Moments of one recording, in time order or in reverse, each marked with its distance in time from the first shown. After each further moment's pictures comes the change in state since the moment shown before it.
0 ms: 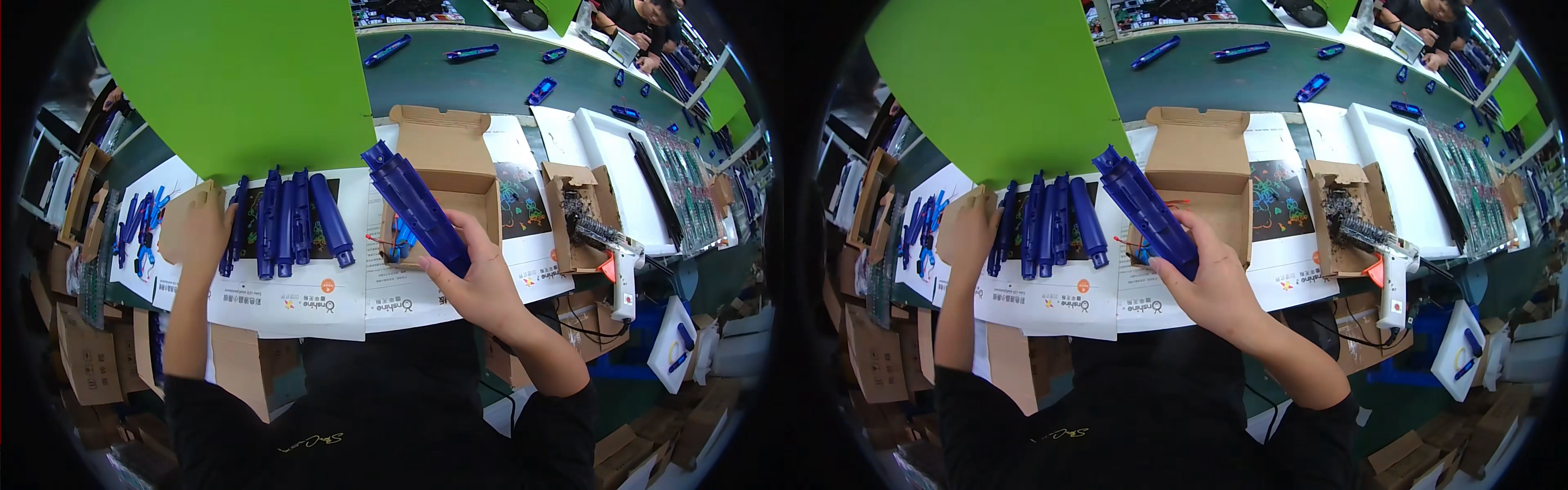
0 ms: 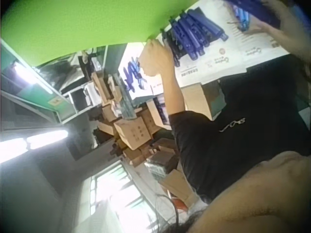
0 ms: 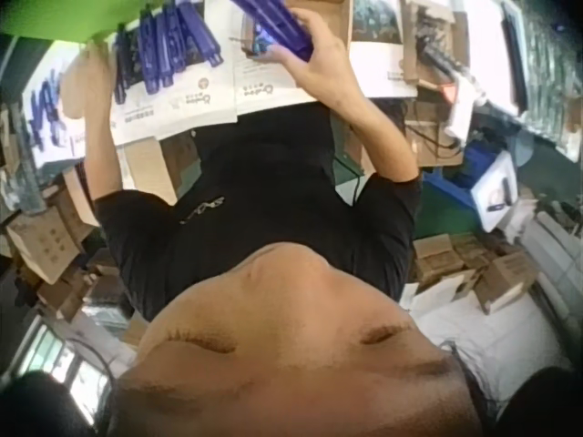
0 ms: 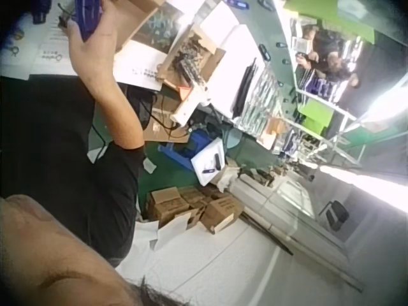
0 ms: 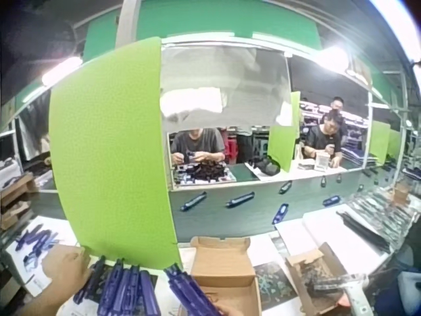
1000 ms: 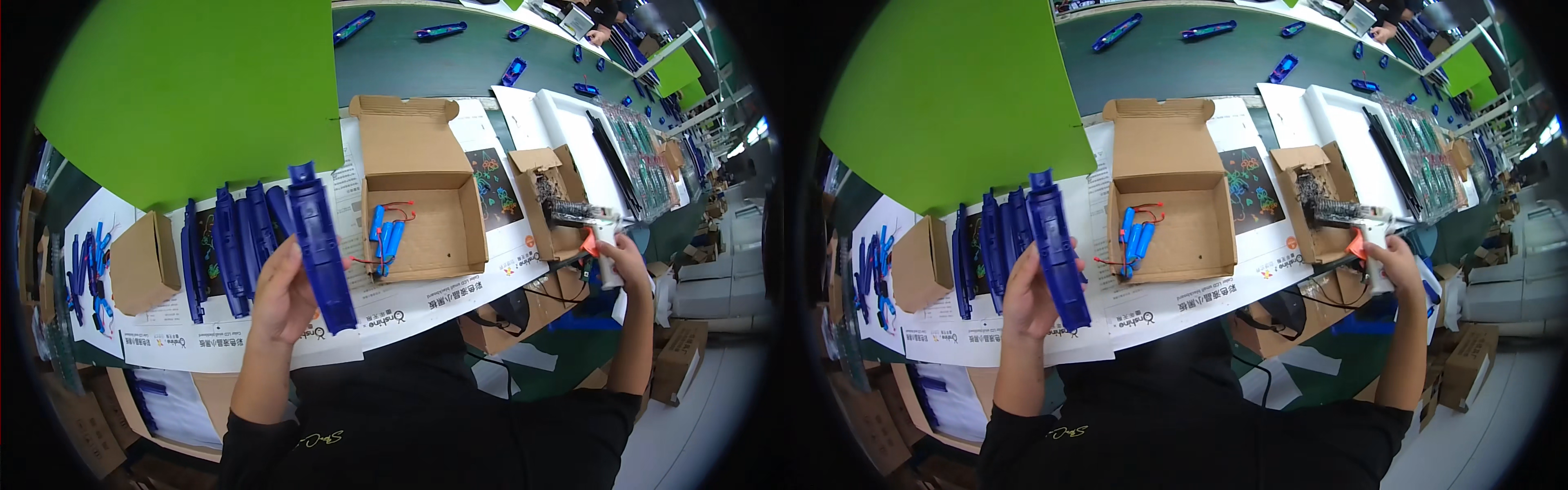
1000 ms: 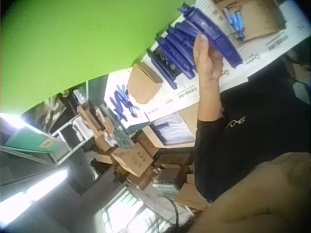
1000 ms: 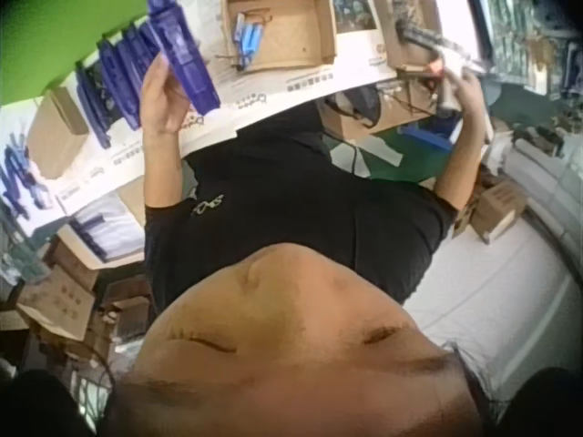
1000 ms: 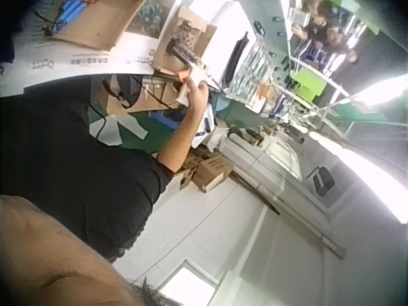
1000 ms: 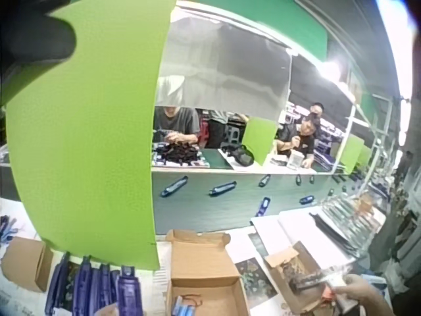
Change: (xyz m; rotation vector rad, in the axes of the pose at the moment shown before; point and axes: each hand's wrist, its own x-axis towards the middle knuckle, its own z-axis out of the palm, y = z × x) left_hand -0.048 0.129 0.020 -2.222 -0.781 -0.358; right_hand -0.082 0.028 -0.245 -0.381 0.498 0.871
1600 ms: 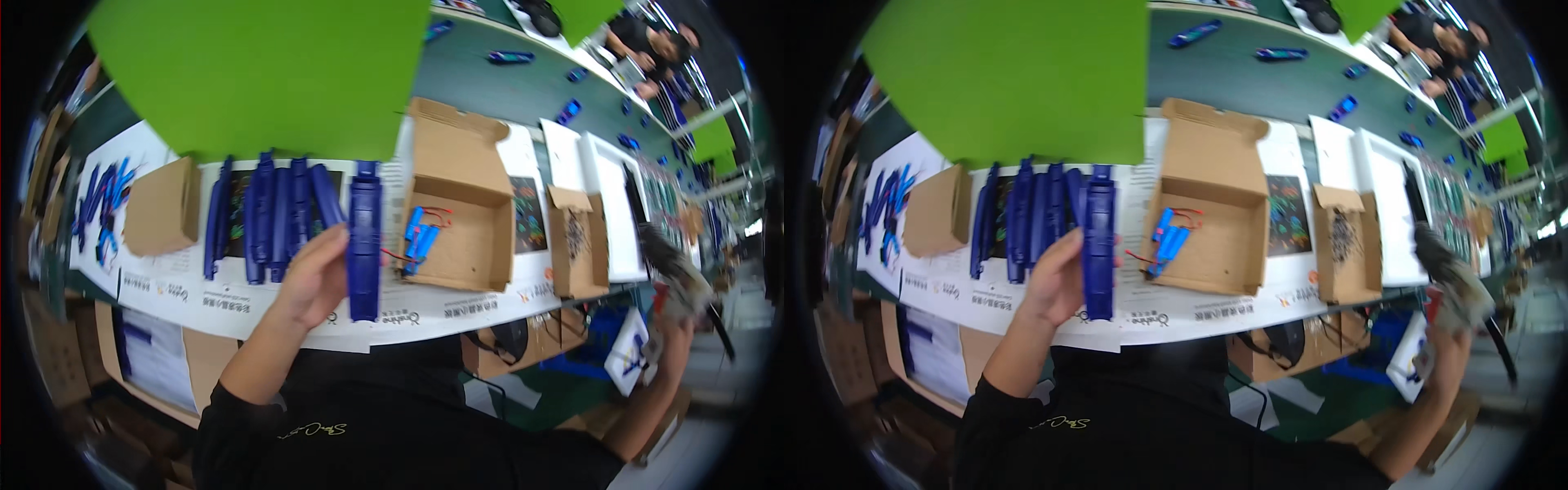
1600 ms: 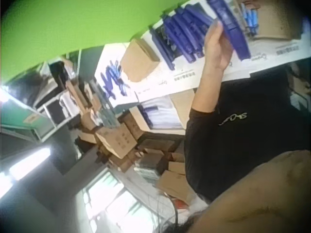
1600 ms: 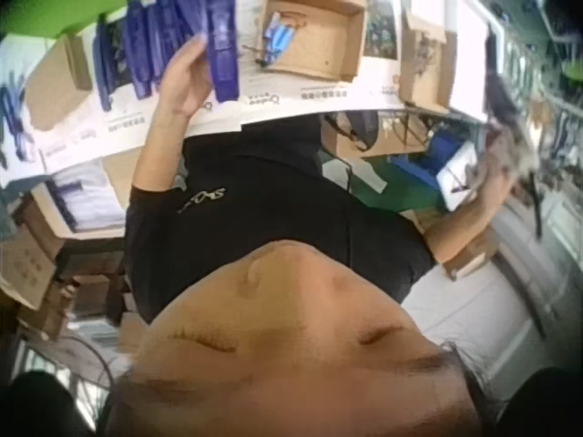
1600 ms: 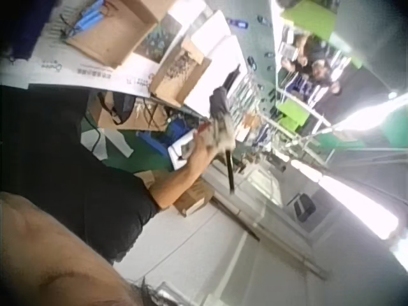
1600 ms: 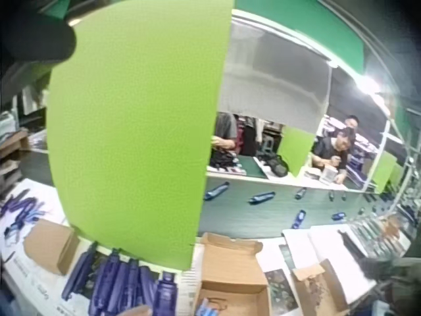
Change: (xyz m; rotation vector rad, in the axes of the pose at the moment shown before) left_hand -0.003 -0.005 0.007 -0.076 0.055 -0.112; right_hand -0.088 -0.034 -0.041 0.216 0.333 -0.390
